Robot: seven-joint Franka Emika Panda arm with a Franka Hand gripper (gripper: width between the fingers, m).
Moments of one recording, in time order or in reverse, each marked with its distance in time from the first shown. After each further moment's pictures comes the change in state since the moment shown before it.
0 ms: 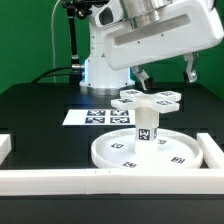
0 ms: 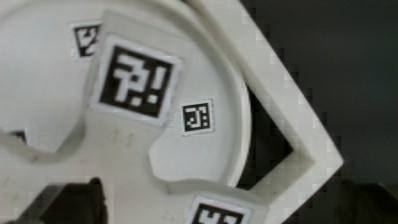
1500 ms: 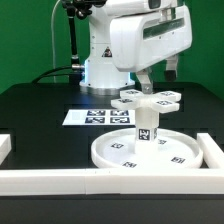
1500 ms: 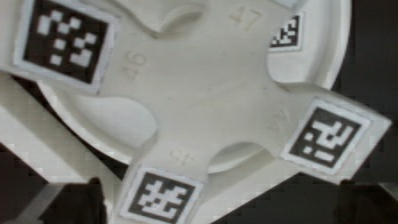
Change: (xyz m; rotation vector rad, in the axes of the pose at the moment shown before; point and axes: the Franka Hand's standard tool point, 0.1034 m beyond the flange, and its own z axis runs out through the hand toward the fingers) arm 0.008 0.013 -0.002 -0.136 -0.097 -1.482
